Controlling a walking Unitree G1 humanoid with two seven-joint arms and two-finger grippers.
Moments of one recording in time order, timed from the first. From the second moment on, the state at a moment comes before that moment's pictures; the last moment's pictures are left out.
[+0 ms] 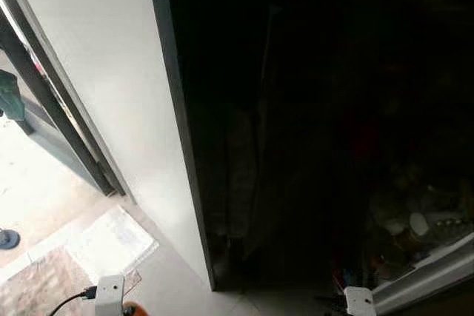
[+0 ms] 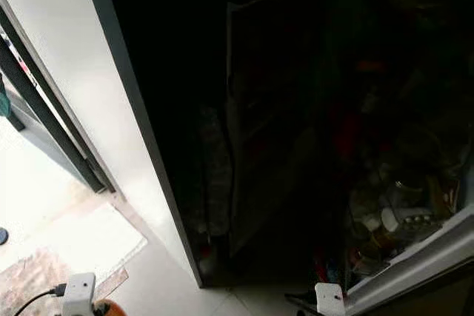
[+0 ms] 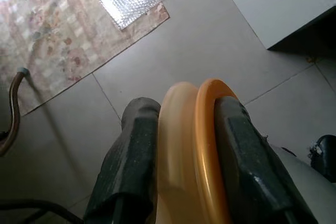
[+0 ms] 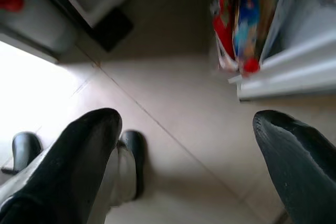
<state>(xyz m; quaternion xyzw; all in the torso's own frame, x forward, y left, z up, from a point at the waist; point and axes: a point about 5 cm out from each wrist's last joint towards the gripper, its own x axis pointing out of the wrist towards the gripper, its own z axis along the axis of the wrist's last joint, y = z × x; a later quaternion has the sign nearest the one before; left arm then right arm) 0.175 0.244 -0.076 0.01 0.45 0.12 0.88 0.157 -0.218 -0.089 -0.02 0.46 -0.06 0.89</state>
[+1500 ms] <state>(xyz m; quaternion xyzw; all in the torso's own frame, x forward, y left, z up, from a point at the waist) 0.177 0.240 -0.077 0.03 0.45 0.10 0.89 0.242 -0.237 0.001 -0.09 0.11 -0.11 0.98</state>
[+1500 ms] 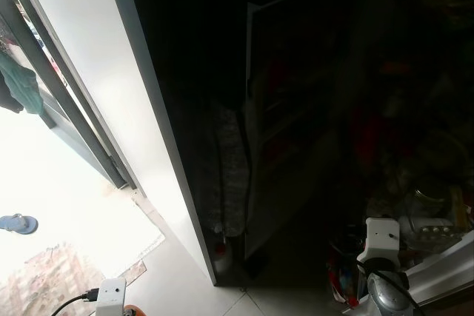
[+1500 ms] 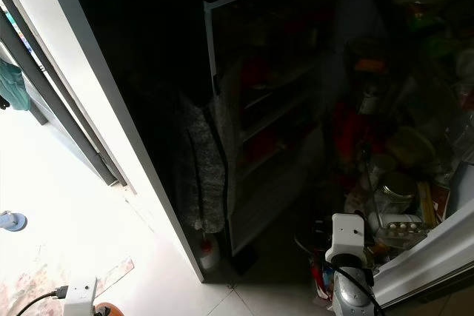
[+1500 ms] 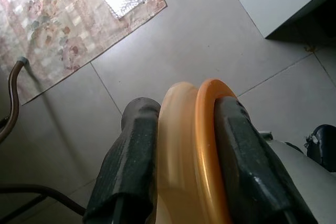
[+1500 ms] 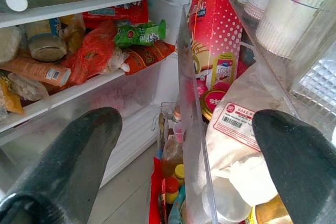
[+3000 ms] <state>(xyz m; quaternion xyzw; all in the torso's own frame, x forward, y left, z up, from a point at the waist) 0.179 0.239 -0.076 0.04 0.45 0.09 0.89 0.137 -0.215 -0.096 0.04 0.47 -0.08 0.88</state>
